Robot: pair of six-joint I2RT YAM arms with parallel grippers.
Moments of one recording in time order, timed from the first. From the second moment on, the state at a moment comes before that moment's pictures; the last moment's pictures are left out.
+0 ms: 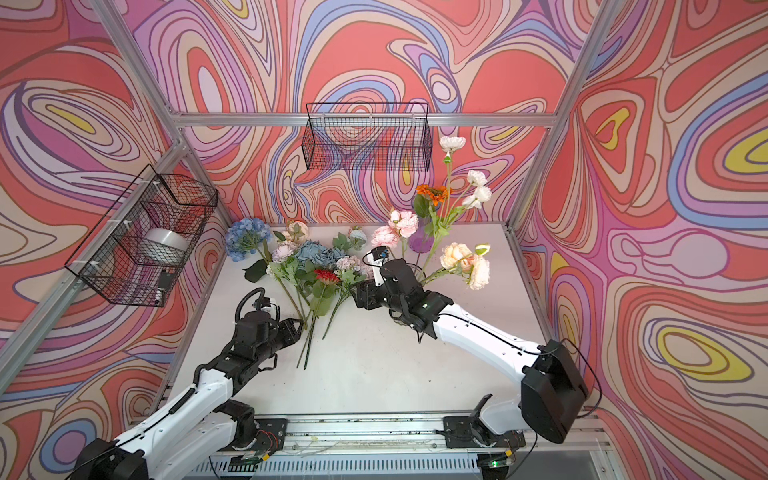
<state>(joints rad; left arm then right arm) -0.31 0.90 0.31 -0.10 0.05 -0.68 0.75 1.41 1.05 -0.13 -0.06 0.46</state>
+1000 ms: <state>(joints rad) -0.47 1.12 0.39 -0.28 -0.09 -0.66 0.75 1.41 1.06 -0.11 -0.03 0.47</state>
